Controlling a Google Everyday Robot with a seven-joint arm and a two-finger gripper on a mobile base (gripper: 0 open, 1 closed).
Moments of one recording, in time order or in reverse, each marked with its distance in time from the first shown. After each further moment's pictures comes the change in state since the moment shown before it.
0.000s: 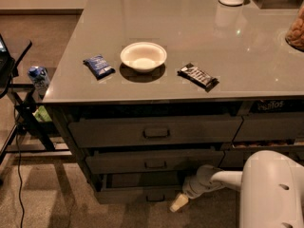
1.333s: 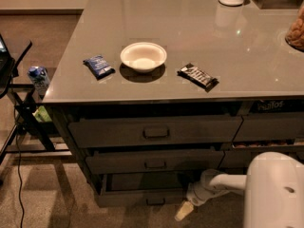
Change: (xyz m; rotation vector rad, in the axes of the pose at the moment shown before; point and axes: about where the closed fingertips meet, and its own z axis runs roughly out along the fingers) arm 0.035 0.025 -0.004 -0.063 0.060 0.003
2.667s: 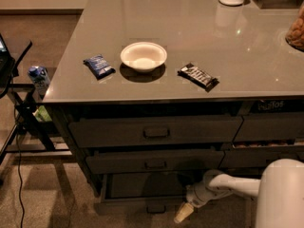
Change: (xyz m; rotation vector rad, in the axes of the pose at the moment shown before) arm -0.007 0.022 -0.019 -0.050 -0.060 -0.041
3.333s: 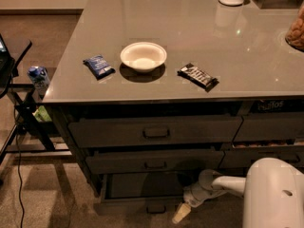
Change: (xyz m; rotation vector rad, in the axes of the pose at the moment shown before) arm 0.005 -0.013 0.033 -0.031 0.029 -0.004
